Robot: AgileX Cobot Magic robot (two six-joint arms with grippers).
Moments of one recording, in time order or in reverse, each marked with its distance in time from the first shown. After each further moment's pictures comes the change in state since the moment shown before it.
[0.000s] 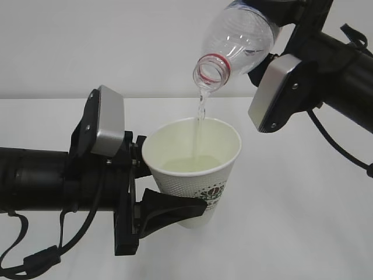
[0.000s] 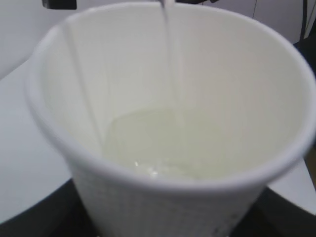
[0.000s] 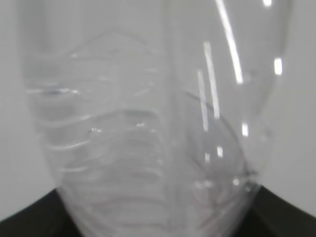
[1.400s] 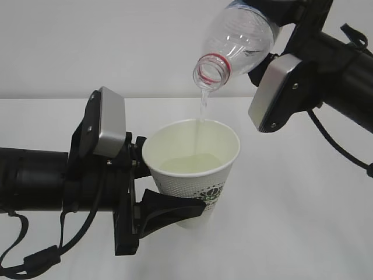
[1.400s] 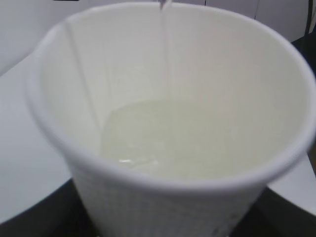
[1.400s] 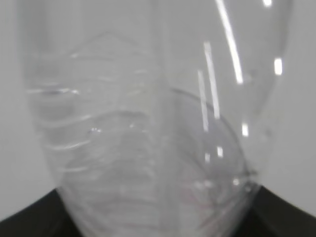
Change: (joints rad) left arm 0.000 0.000 0.000 0.000 0.018 0.000; right arm 0.000 0.000 0.000 0.002 -0.002 -0.002
